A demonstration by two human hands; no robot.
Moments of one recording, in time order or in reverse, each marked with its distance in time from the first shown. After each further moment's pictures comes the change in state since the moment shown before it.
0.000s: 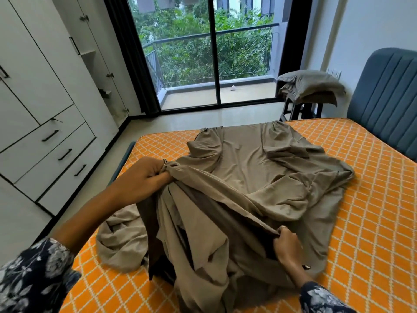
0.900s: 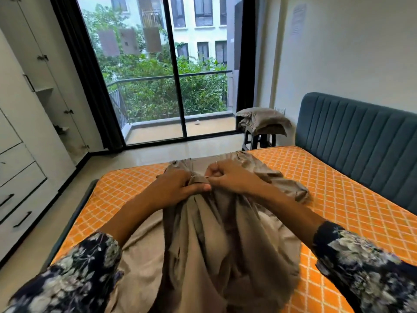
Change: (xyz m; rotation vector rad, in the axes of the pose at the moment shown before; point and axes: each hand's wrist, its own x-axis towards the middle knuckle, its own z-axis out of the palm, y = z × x) left_hand 0.087 0.036 0.039 0.162 -0.041 0.271; right_hand -0.019 -0.216 -0.222 0.267 -0.313 -0.817
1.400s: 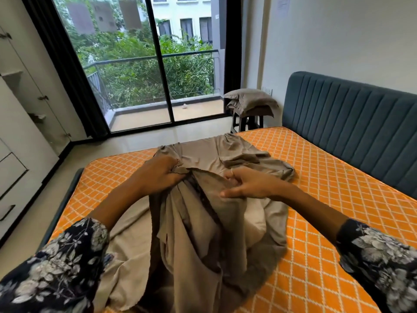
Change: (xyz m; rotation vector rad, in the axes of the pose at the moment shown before) left_hand -0.014 -0.007 0.008 -0.085 -0.024 0.060; right_hand -0.066 0.056 -0.001 -0.005 -0.188 0.083
